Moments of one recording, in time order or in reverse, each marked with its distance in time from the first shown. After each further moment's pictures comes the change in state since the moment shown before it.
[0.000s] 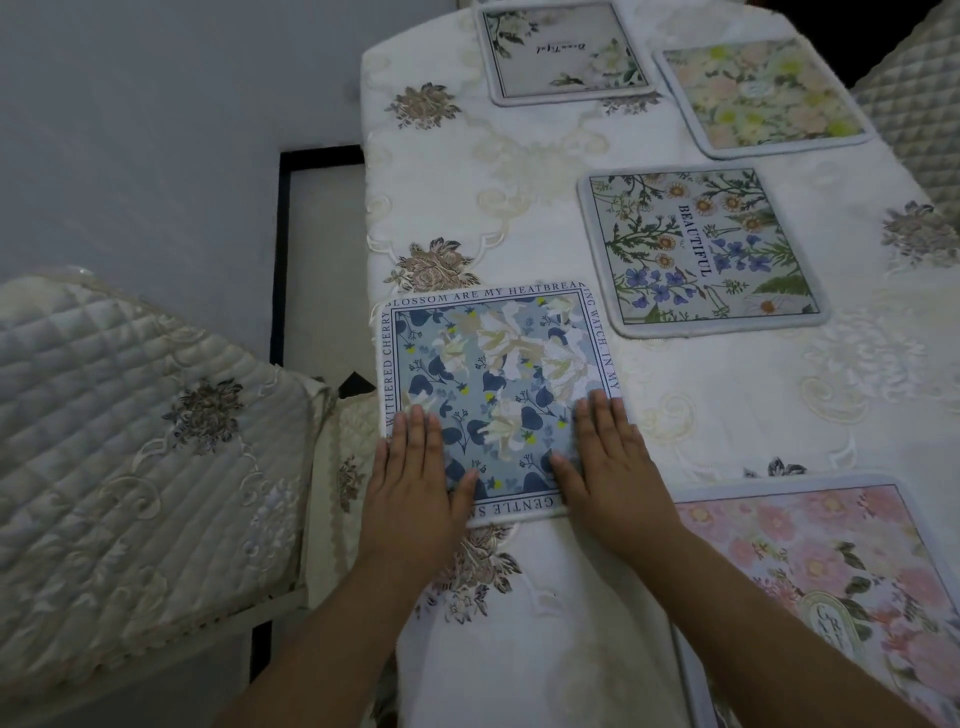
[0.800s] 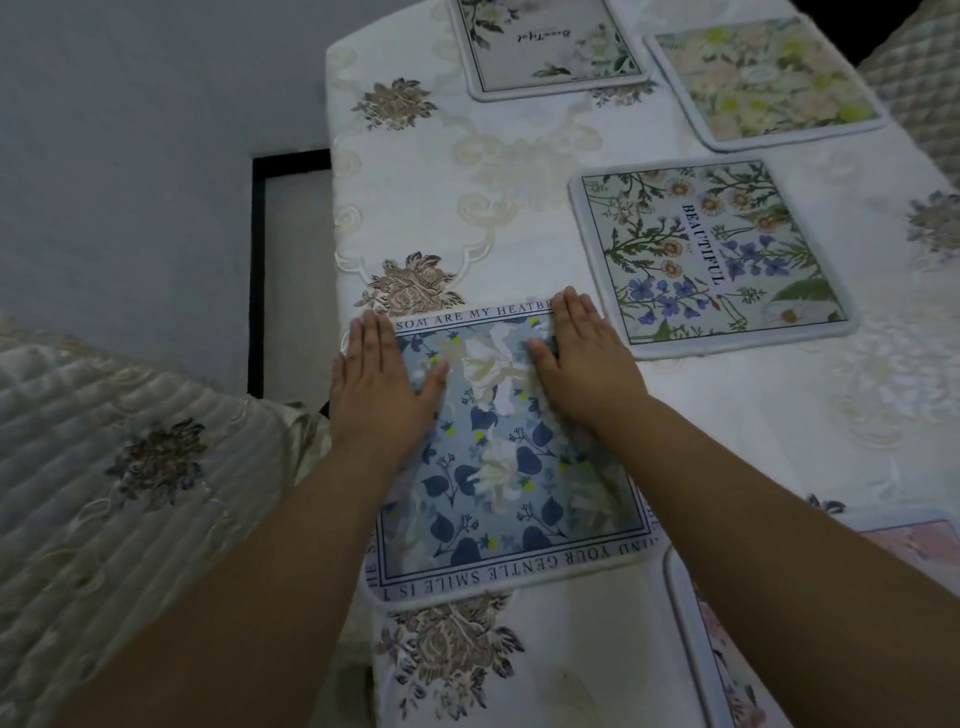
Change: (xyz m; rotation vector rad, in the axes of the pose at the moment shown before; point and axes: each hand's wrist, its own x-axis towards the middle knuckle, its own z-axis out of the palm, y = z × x) left_hand 0.159 -0.017 -0.032 -0.077 0.082 -0.108; right_hand 0.169 0.000 -0.035 -0.026 0.101 0.002
